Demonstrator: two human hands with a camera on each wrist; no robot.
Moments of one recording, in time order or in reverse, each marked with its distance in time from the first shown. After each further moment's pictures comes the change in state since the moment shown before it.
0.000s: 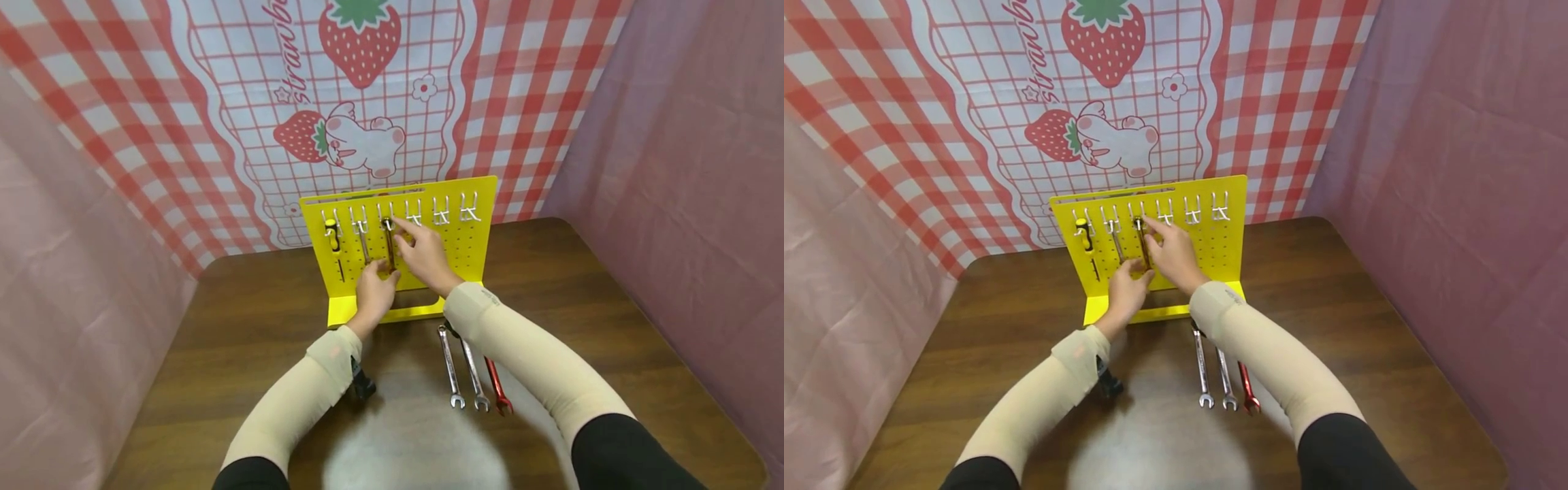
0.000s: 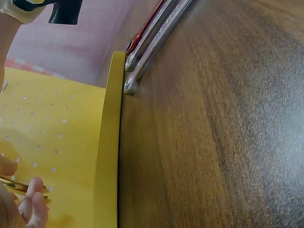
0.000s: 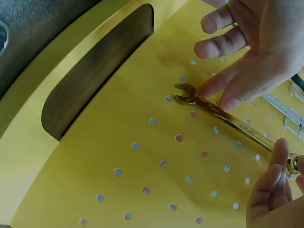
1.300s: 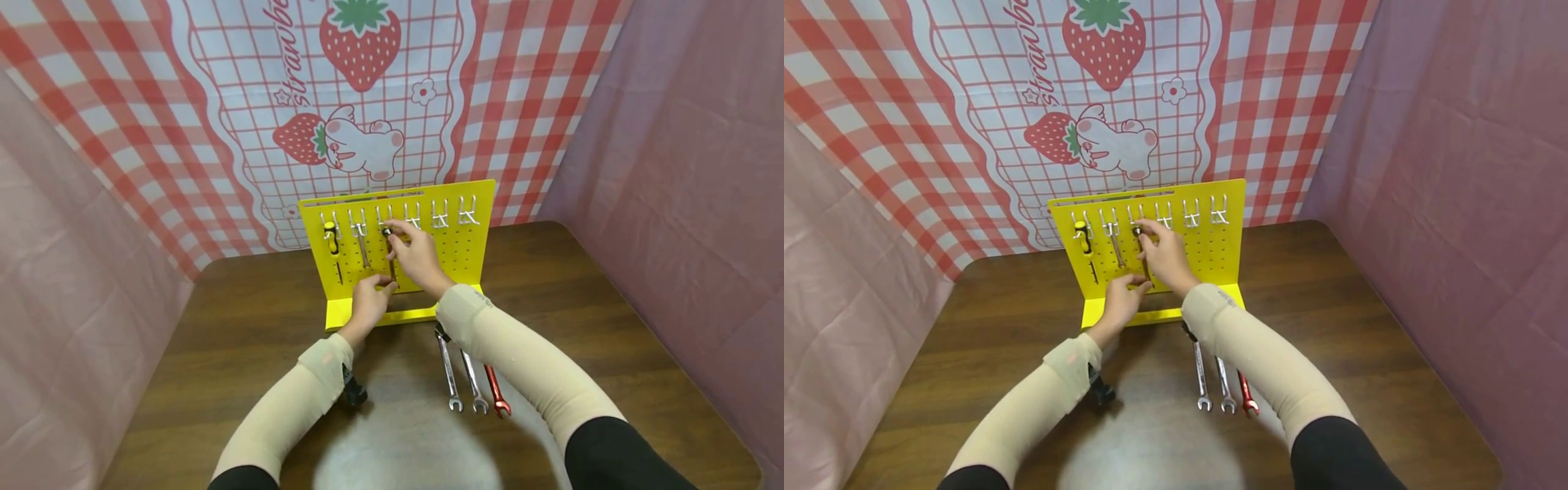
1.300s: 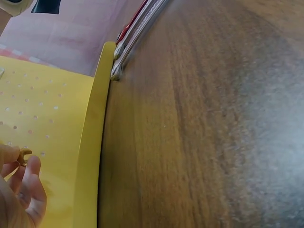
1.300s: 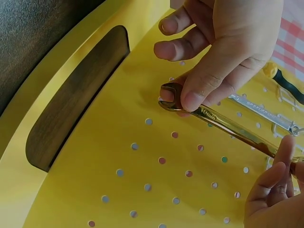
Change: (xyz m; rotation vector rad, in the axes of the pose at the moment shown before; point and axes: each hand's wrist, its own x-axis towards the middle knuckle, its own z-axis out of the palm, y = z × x) left_hand -0.005 -0.015 -0.007 -0.074 -0.137 0.005; right_hand 0.003 -0.014 0.008 0.241 0.011 0.158
